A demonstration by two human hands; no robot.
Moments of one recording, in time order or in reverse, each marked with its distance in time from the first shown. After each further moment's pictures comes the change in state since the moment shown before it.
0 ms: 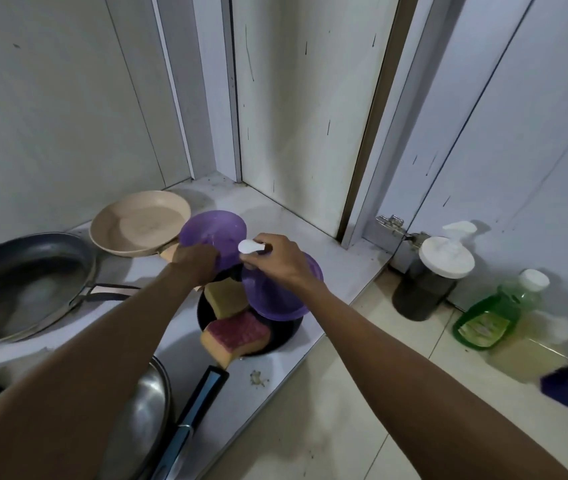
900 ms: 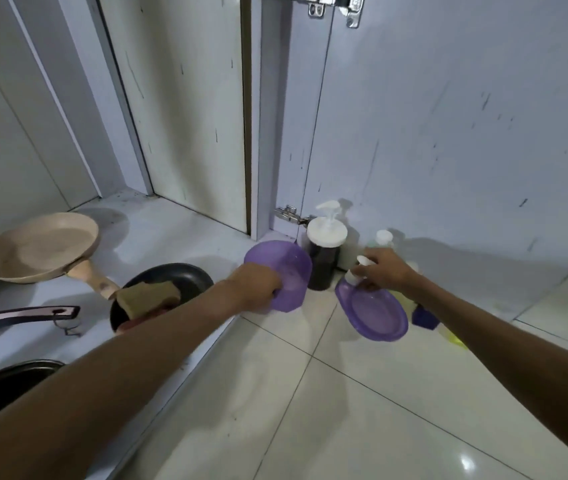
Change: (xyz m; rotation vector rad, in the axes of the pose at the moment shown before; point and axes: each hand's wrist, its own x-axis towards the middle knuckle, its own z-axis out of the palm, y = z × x) left_hand -0.085 0.235 -0.081 -0.068 0.160 0.680; right_hand -0.181 0.149 -0.251 -0.054 0.179 0.453
